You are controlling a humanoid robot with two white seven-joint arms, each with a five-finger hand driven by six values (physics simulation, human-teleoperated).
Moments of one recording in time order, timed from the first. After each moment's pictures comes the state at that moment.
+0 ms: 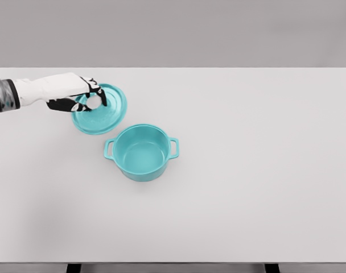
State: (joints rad) left arm -0.85 0.81 -0.83 -1.23 -0.14 -0.61 -0.48; right arm -0.01 0.00 0.12 0.11 0.06 -0.28 0.38
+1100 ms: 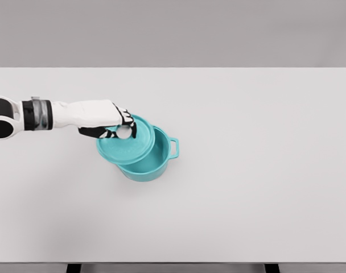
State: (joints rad) left arm -0.84 0.78 -0.96 -1.40 -0.21 -0.61 -0.48; right arm -0.01 0.00 0.12 0.11 0.06 -0.28 0.38
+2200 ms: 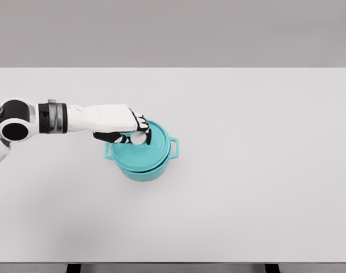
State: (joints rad) left arm -0.84 0.73 -0.97 -1.44 -0.21 -0.61 -0.48; right arm -0.01 0.00 0.12 0.11 0.06 -0.28 0.38
